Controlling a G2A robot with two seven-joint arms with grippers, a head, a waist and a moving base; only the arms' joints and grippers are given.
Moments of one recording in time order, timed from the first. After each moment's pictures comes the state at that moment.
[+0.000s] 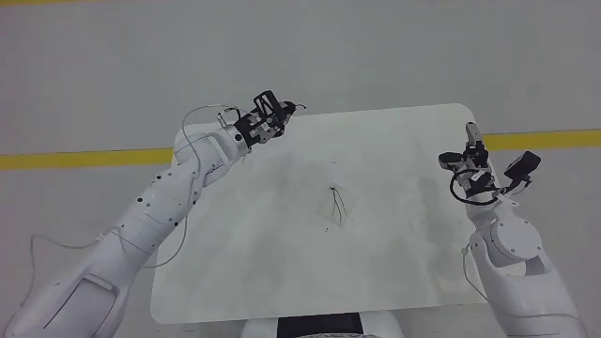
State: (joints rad) left arm 0.84 -1.05 -0.76 -1.30 1.42 -0.34 0.15; right arm -1.73 -1.15 1.60 -1.80 0.42 0.00 0.00
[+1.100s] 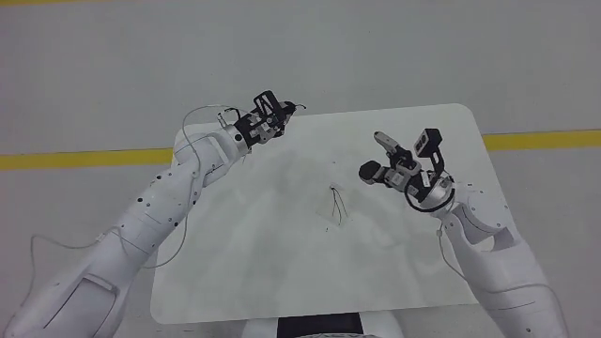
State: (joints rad) left arm 0.84 -1.05 -0.76 -1.30 1.42 -0.34 0.15; right arm -1.55 -1.15 1.41 -1.77 0.53 0.14 0.63
